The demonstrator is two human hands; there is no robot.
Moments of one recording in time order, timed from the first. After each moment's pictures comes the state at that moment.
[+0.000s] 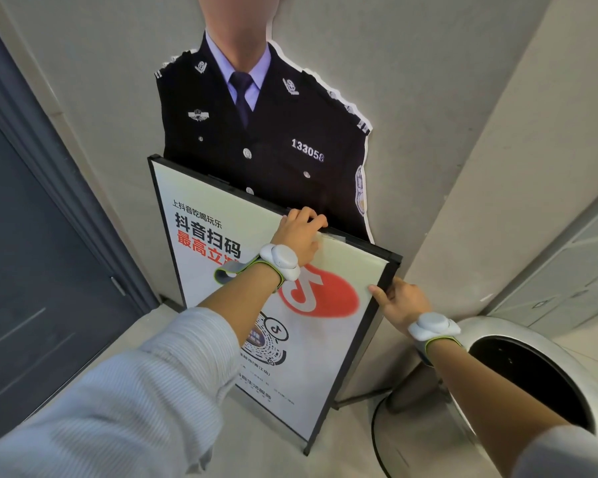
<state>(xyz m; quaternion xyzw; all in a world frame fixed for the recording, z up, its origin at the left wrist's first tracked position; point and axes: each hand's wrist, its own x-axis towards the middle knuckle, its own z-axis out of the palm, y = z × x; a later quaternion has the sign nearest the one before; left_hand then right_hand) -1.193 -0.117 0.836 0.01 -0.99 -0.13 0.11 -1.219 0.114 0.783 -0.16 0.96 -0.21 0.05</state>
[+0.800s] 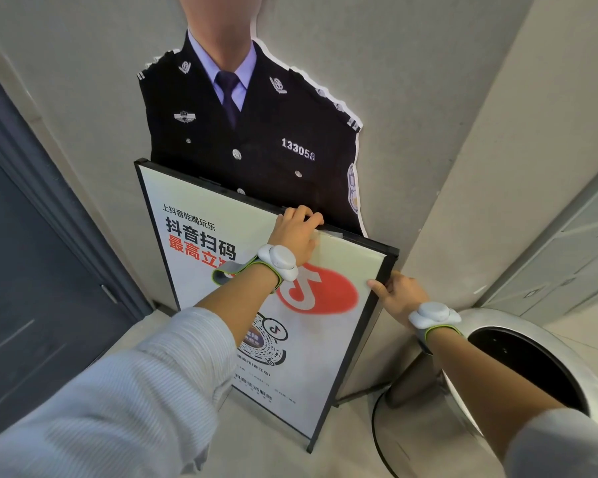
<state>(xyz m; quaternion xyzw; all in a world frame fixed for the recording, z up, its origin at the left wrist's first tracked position) -1.203 -0.115 0.831 0.00 -0.99 -0.11 0.12 -1.230 0.116 0.785 -0.15 0.96 -0.21 0.08</state>
